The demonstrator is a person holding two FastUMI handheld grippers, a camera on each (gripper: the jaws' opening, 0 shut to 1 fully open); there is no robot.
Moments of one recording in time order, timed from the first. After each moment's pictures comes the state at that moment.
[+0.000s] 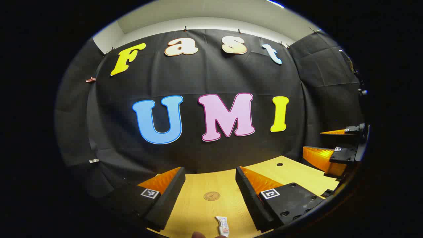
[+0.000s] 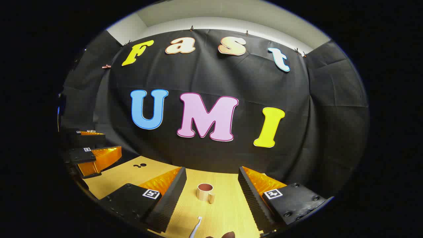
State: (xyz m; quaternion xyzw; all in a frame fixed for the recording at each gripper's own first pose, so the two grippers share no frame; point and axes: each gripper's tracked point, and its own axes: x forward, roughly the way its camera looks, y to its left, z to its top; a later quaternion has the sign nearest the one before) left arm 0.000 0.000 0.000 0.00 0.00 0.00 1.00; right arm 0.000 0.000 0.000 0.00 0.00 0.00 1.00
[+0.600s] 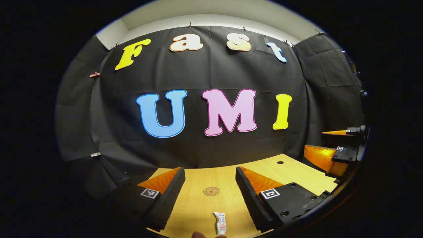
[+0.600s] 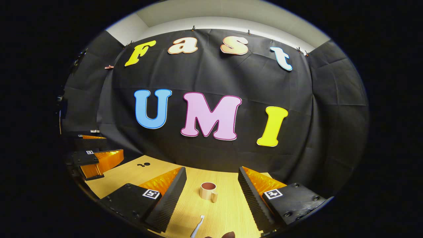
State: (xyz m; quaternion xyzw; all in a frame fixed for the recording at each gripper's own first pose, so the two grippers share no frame) left arm -0.005 0.002 -0.010 -0.02 0.02 0.02 1.00; right arm -0.005 0.002 -0.003 0.00 0.00 0.01 1.00
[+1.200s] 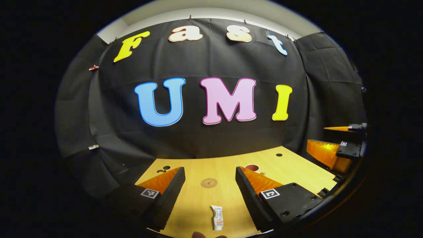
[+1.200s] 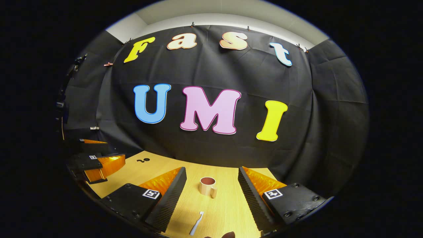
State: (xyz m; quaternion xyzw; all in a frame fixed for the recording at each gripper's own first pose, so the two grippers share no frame) left arm -0.003 -0.013 -0.059 -0.02 0.08 0.01 1.00; right arm -0.004 -0.004 -0.028 0.00 0.03 0.01 1.00
